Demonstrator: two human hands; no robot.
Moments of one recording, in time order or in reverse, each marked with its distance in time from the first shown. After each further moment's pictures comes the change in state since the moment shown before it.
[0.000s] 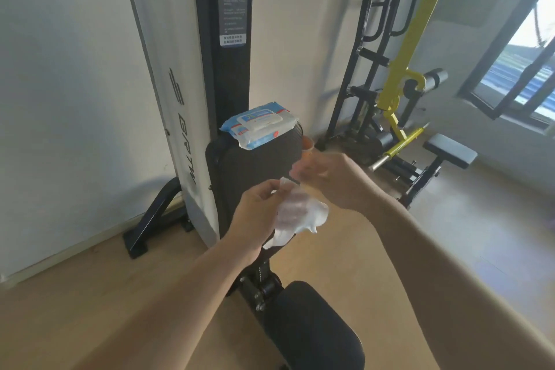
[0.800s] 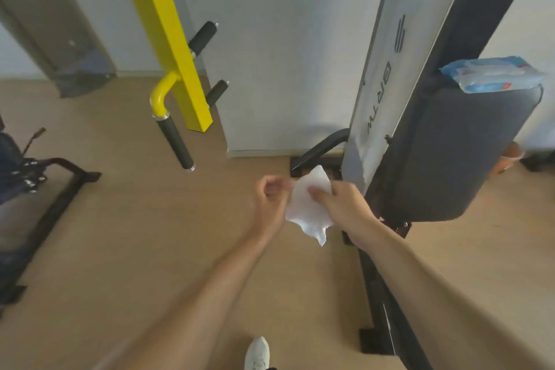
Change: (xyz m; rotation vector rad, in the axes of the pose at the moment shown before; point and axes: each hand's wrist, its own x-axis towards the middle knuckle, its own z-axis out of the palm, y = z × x) left_hand -0.279 -0.087 -0.117 0.006 0.988 -0.193; right_hand -0.166 -0.112 0.241 0.352 -0.589 0.041
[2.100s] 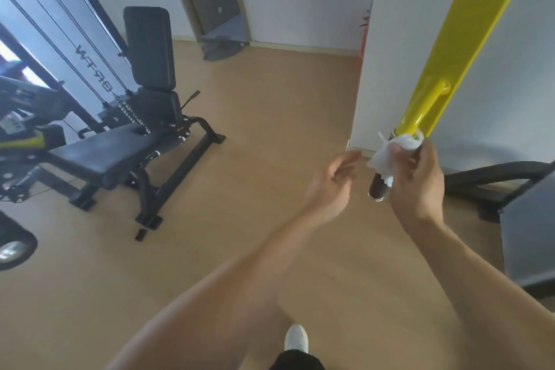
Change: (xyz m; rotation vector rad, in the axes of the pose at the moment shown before) left_hand 0.176 -0.018 -0.293 0.103 -0.010 0.046; right_hand 0.137 -0.162 0.301 0.084 0.197 -0.474
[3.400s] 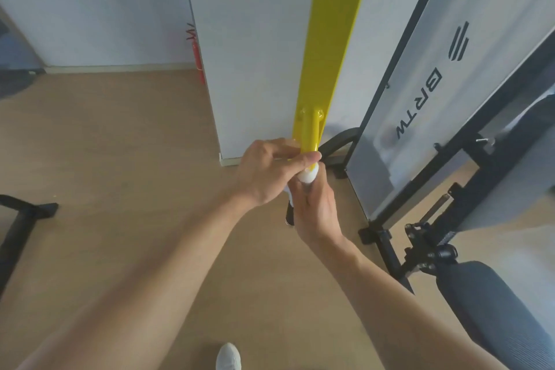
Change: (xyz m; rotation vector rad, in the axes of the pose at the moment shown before) left_hand 0.093 0.075 0.011 0.074 -0.507 0.386; right_hand 0.006 0.000 0.018 -0.137 0.192 0.027
